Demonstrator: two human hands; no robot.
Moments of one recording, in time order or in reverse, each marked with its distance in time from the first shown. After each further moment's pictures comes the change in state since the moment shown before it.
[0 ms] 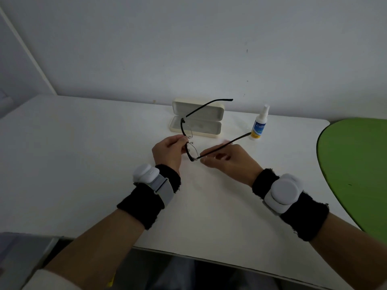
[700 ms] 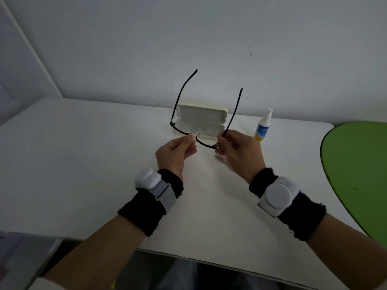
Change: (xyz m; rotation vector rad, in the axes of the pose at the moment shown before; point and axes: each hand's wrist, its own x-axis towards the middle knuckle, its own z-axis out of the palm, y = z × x) left_hand -0.010 0.004 -0.004 -0.187 -0.095 -0.036; right_hand 0.014 0.001 0.002 0.137 0.393 -0.111
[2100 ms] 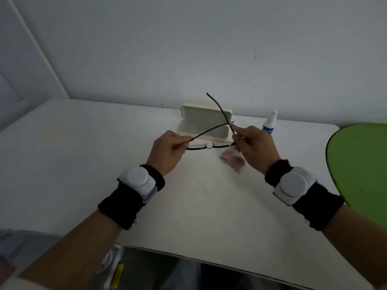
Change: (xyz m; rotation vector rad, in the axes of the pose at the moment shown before) left_hand 0.021 0.036 -0.035 1.018 -0.367 0.602; right_hand 0.018 0.001 -0.025 -0.313 -0.027 -0.096
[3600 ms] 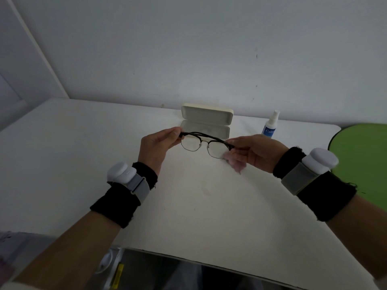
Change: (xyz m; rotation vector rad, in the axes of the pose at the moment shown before) left_hand 0.004 -0.004 -0.010 -0.757 0.163 -0.353; right_hand 0.017 -0.007 -0.009 0.989 -0.395 0.787
